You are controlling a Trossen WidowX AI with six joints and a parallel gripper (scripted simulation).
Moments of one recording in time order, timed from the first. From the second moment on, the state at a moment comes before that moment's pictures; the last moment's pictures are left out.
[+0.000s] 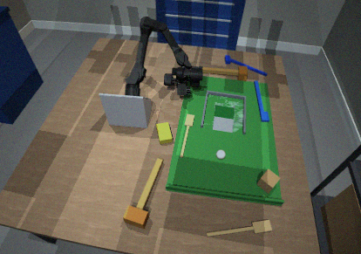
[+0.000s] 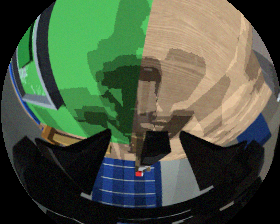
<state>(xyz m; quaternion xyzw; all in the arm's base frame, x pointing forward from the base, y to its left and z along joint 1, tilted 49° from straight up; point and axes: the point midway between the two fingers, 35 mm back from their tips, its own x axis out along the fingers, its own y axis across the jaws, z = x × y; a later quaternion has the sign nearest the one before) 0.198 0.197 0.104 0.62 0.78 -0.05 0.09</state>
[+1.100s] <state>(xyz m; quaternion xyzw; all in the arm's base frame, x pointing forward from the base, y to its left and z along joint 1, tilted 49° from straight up) 0.201 0.183 0.111 0.63 0.77 -0.08 0.10</state>
